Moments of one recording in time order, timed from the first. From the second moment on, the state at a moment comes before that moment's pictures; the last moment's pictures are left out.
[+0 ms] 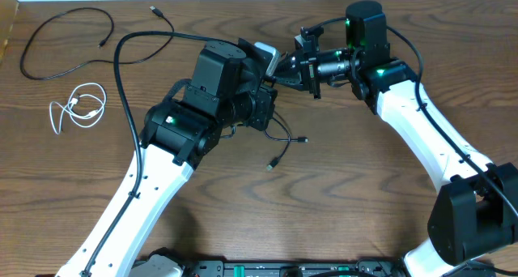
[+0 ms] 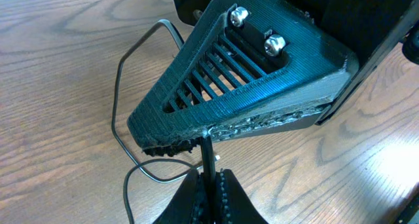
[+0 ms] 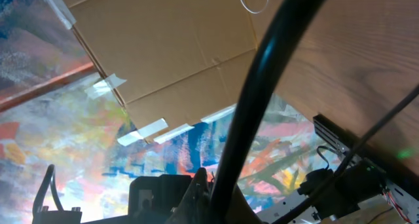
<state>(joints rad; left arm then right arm) -0.49 1.36 1.38 -0.78 0.25 -0.11 0.34 1.76 1.39 -0.12 -1.24 1.46</state>
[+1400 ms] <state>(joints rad) 0.19 1.03 1.38 -1.09 0.01 -0.75 0.11 1.76 1.39 -0.62 -1.02 0.61</state>
